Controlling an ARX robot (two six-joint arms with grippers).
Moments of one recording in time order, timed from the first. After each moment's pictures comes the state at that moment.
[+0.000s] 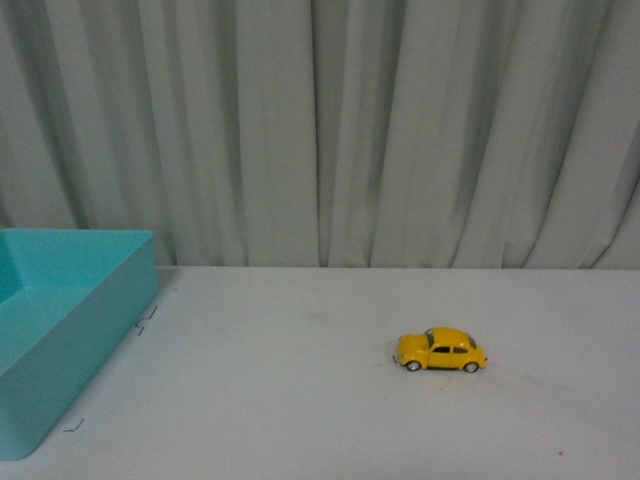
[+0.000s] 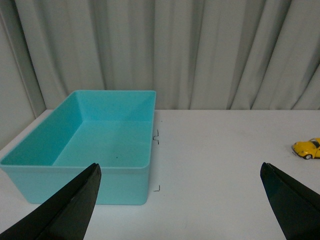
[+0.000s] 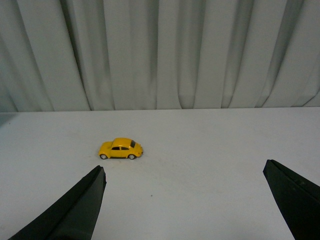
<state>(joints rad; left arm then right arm) 0.00 0.01 0.01 0.00 0.00 0.00 0.00 0.00 0.01 0.00 0.00 -0.01</state>
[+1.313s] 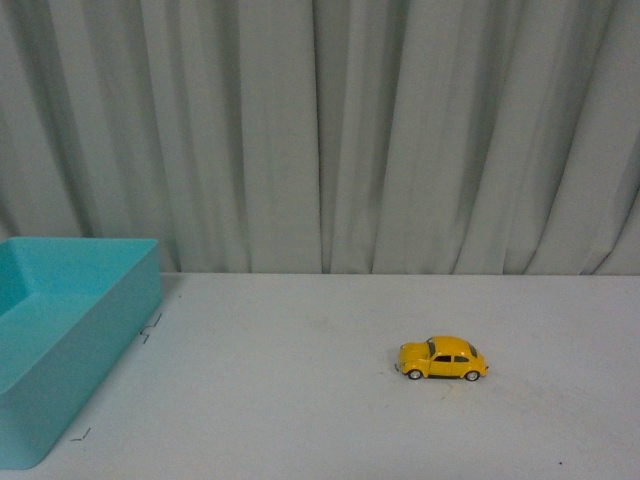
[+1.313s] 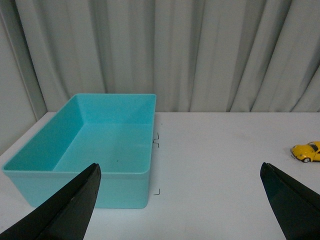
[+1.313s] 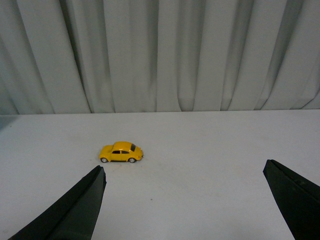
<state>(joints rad) 0.00 0.01 0.01 0.00 0.00 0.00 0.00 0.00 0.01 0.00 0.00 -0.01</state>
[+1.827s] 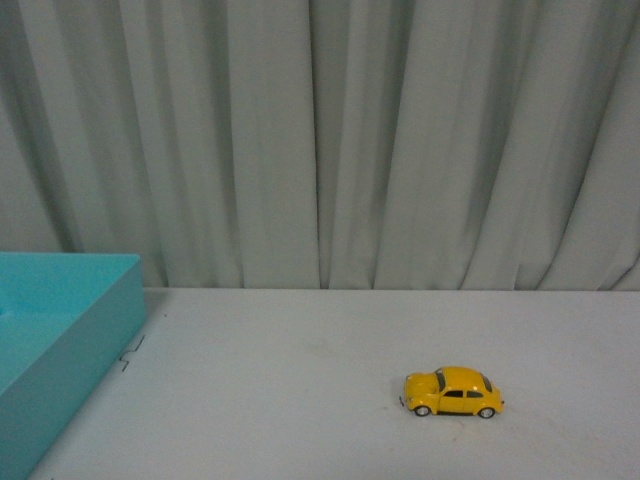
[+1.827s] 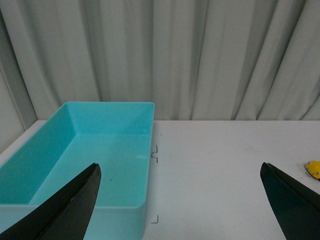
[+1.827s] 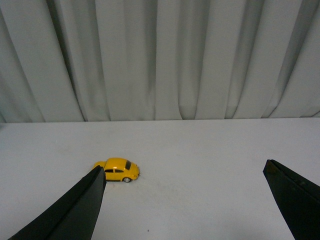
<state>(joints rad) 0.00 0.01 0.01 0.00 0.00 0.00 0.00 0.00 0.01 -0.01 0.00 -0.01</state>
